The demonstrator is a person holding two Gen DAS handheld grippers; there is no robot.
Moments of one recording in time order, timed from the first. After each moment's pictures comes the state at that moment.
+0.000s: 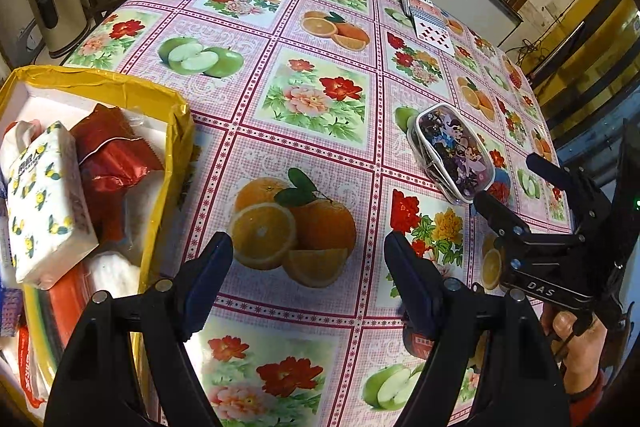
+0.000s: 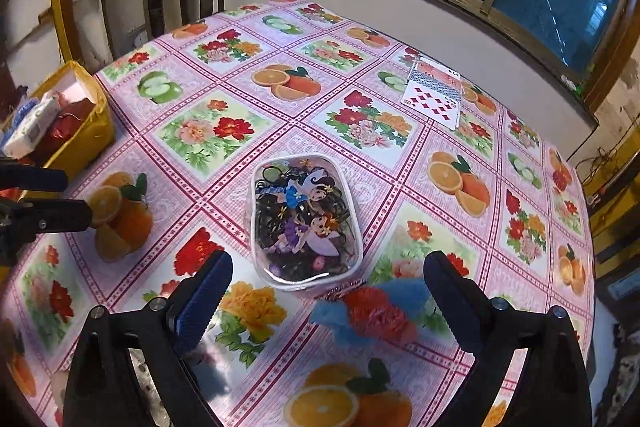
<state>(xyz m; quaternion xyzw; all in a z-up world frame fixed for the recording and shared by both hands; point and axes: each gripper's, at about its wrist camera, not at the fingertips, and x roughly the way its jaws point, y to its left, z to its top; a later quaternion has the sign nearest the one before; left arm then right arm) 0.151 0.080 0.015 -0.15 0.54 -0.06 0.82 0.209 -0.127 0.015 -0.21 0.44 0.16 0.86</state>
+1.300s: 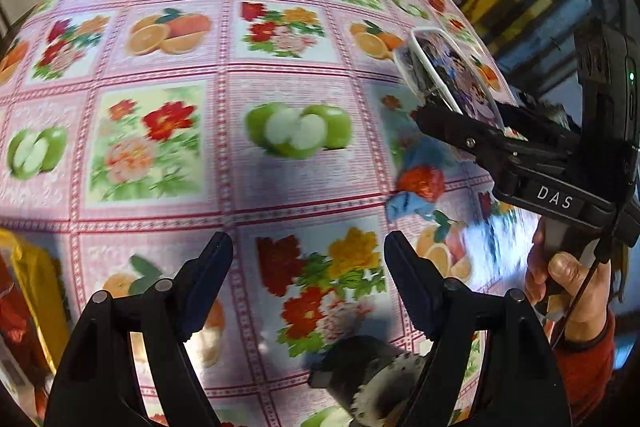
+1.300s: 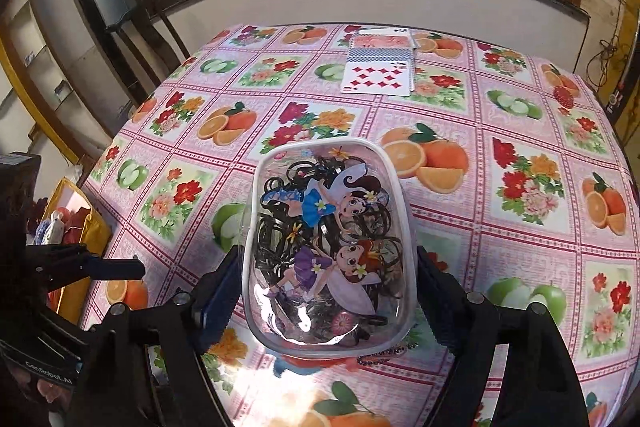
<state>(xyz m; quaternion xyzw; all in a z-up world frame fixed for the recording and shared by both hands) 0.224 -0.024 0.019 -0.04 0.58 -0.23 0.78 0.265 -0.219 0.032 0.00 0.48 0.15 0.86</state>
